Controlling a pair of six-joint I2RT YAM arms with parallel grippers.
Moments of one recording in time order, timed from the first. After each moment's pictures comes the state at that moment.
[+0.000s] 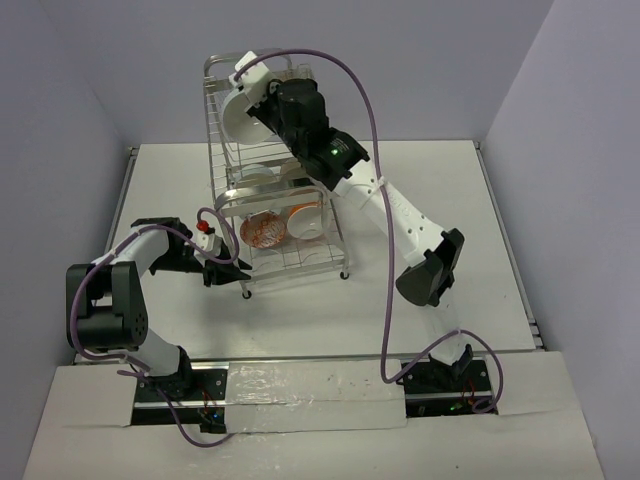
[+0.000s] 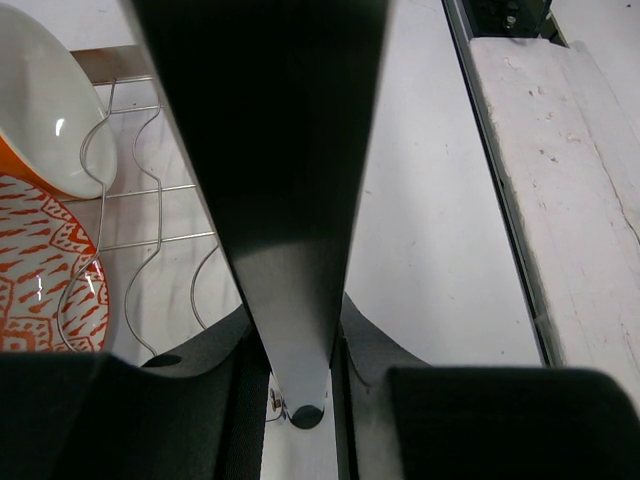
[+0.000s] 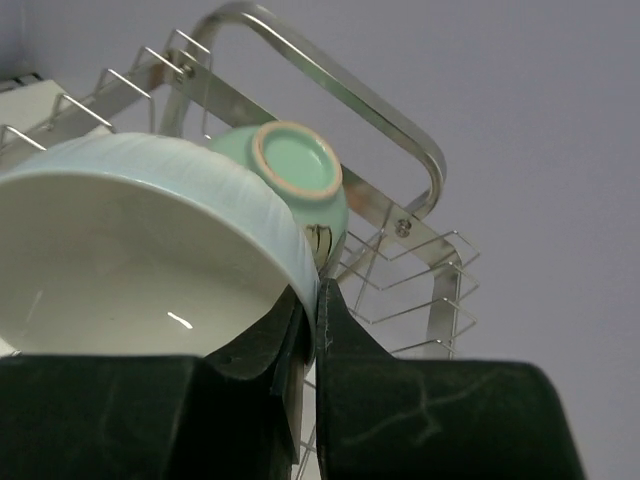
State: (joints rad) left arm 0.03 1.55 0.90 -1.20 1.37 1.83; right arm 0.80 2.07 2.42 -0.36 0.32 -0.52
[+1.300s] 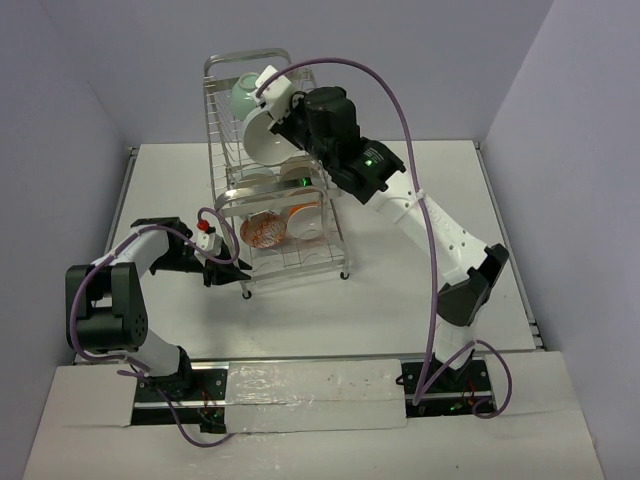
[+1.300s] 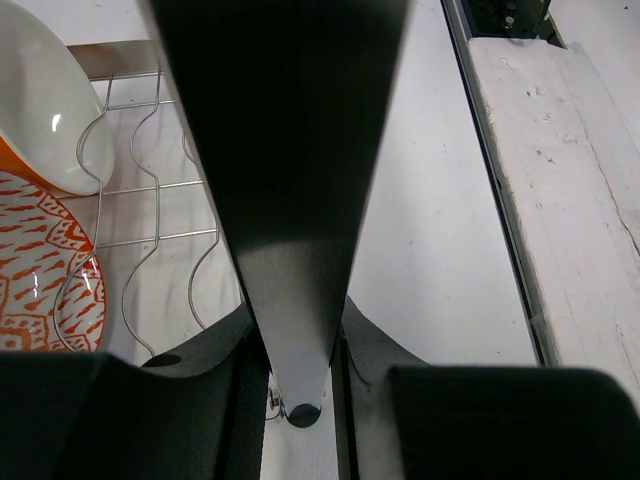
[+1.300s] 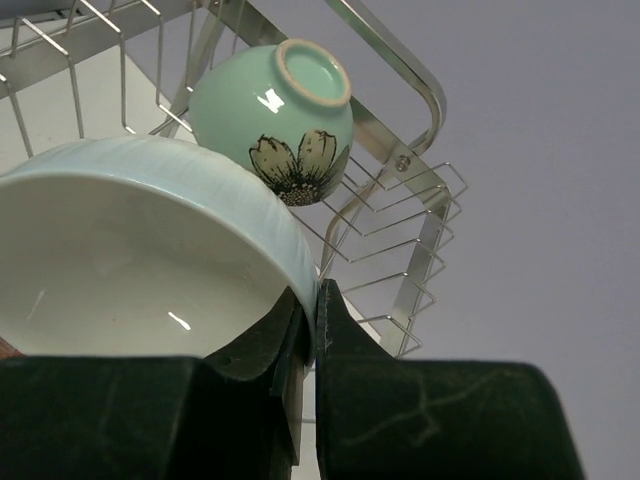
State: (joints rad) left arm 0.03 1.55 0.90 -1.19 1.37 1.79; right arm 0.80 1.81 2.12 -0.44 0.25 -0.55
